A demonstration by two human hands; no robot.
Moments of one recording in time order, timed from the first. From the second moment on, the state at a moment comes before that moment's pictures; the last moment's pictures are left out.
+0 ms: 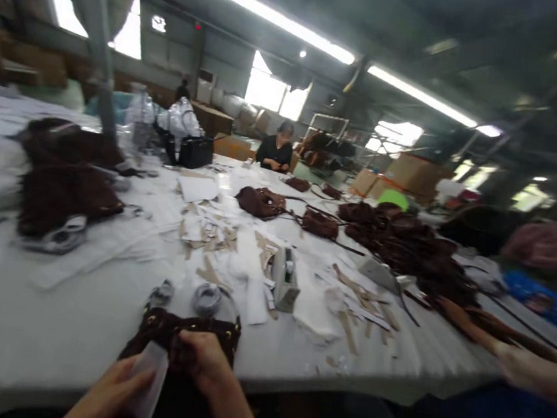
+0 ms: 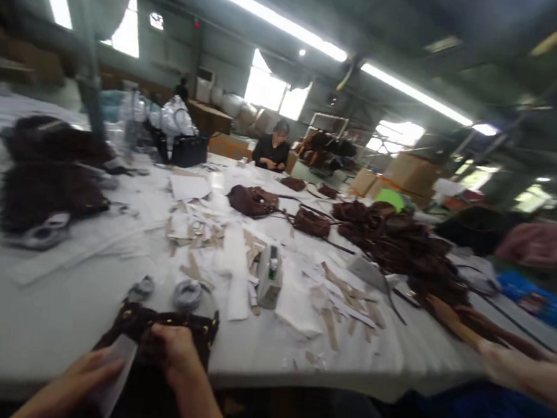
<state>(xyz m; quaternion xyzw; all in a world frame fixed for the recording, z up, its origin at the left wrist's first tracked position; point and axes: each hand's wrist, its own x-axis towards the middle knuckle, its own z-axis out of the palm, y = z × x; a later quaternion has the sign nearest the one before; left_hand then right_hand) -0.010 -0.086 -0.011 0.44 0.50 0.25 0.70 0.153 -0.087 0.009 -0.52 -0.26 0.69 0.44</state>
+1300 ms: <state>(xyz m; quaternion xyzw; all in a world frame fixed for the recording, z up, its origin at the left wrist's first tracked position) 0.033 -0.082 -0.021 0.21 0.47 0.38 0.77 0.178 -0.077 -0.022 -0.60 -0.34 0.60 0.40</state>
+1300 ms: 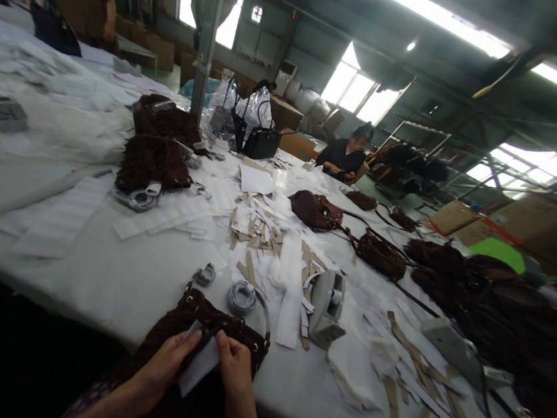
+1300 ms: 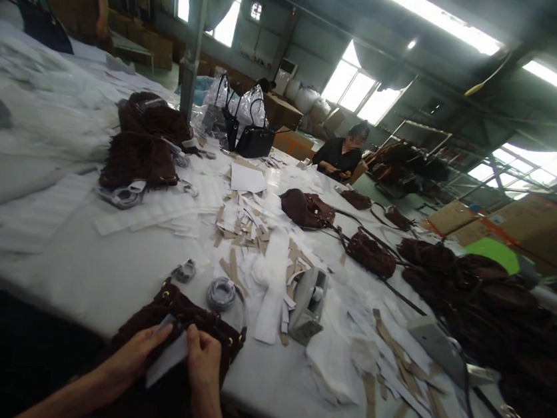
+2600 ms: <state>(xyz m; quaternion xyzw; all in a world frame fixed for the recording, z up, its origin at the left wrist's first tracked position) 0.040 -0.111 -0.024 0.14 0.43 0.41 0.79 0.177 -0.084 -0.016 -0.56 -0.32 0.63 0.44</state>
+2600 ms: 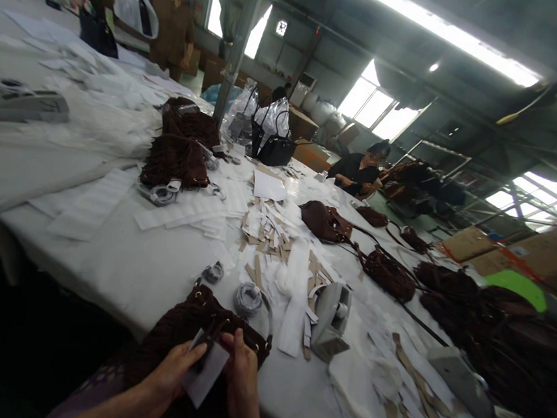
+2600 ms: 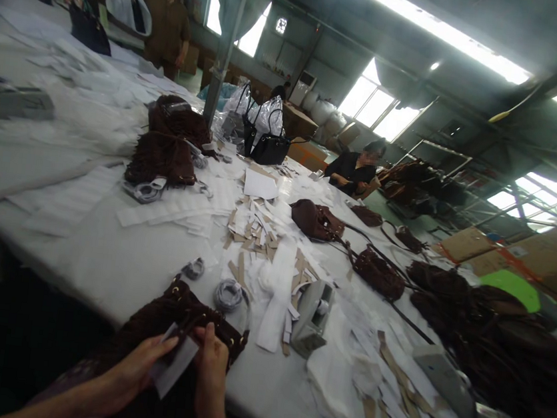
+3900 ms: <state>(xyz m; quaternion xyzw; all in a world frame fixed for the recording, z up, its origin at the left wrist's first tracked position) 0.020 -0.098 -0.015 0.21 0.42 0.44 0.76 0.153 -0.108 0.010 -0.69 -0.52 0.36 0.34</state>
